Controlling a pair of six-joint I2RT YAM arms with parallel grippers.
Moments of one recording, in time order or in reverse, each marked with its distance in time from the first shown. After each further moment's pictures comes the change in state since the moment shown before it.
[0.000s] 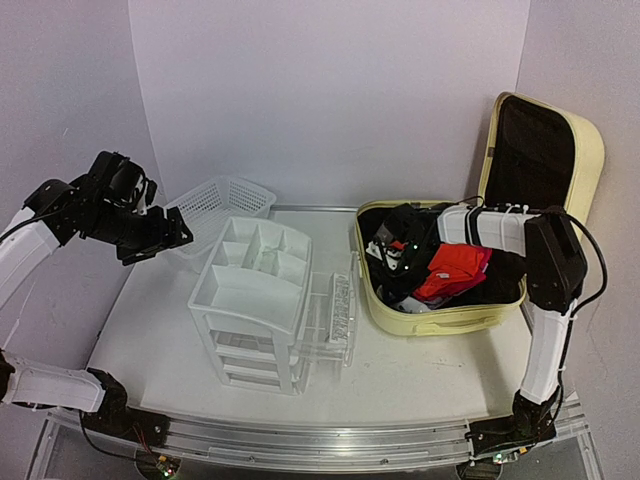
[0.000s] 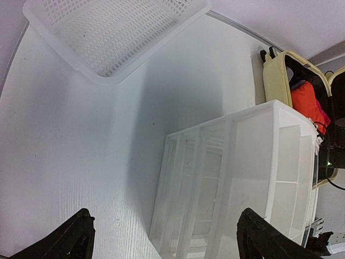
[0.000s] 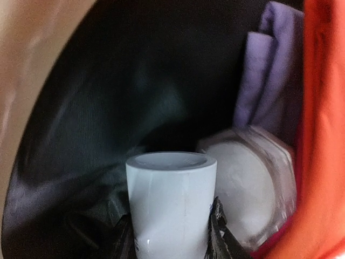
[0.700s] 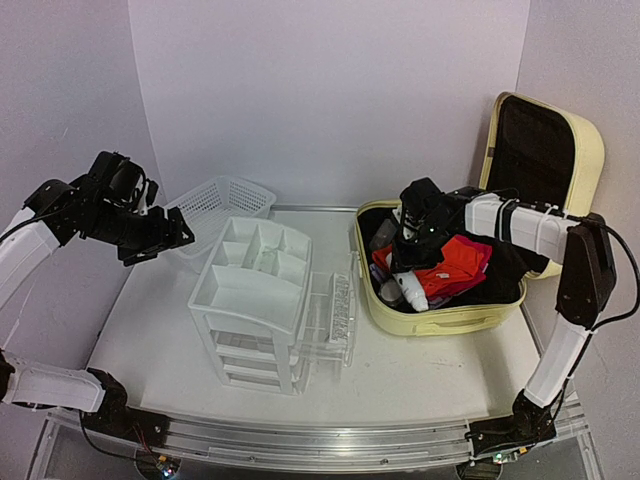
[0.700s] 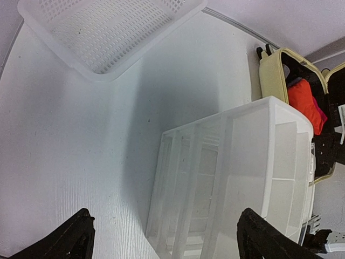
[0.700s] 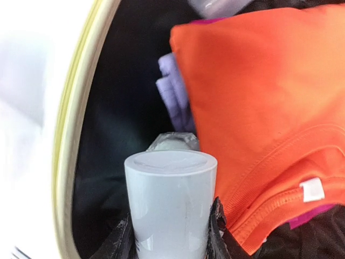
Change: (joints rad) left arm 0.000 0.000 -0.002 0.003 0.016 -0.005; right arm -0.002 -0.200 -0.037 0.064 0.091 0.421
